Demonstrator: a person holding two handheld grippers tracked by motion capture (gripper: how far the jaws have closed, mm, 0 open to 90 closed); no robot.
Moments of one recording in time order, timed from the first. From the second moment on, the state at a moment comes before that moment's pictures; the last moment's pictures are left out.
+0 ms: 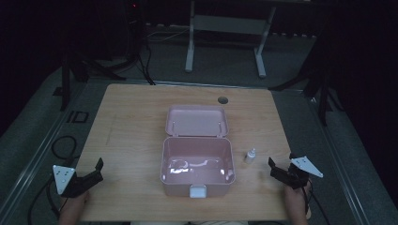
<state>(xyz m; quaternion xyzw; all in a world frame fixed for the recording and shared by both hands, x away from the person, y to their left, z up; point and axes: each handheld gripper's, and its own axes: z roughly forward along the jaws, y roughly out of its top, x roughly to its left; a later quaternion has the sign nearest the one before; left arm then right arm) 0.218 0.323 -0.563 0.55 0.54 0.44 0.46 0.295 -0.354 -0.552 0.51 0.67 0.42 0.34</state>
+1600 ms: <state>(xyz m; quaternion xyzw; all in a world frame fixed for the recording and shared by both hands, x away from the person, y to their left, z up) 0.218 0.323 -0.563 0.55 0.54 0.44 0.46 0.316 -0.341 -0.490 0.49 0.87 0.09 0.04</state>
